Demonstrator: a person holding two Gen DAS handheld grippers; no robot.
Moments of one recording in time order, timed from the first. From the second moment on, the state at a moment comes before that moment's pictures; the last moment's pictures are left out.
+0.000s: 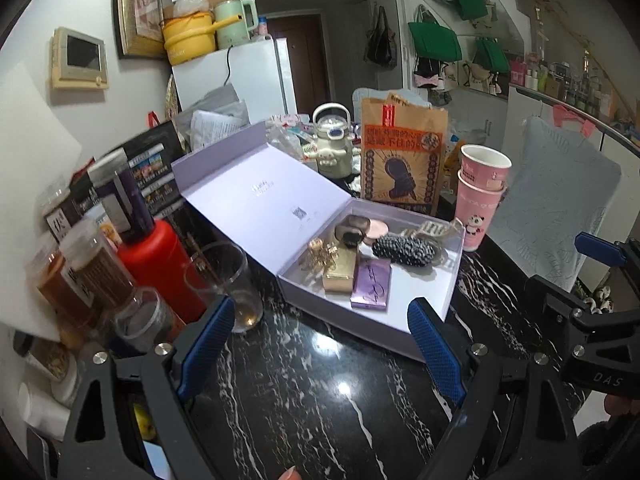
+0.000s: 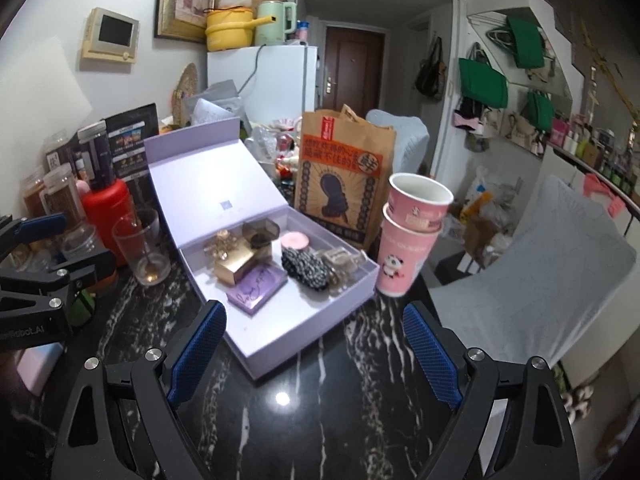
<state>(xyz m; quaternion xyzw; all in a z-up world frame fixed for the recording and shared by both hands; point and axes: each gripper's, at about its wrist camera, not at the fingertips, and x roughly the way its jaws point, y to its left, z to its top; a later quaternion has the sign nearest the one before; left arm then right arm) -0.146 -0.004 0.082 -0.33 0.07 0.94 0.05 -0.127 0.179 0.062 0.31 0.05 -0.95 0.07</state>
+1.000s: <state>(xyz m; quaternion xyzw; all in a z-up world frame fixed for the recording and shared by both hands) -0.142 -0.010 0.071 -0.35 0.04 0.94 0.05 -0.118 0.176 0.056 0.32 0.06 -0.94 0.07</state>
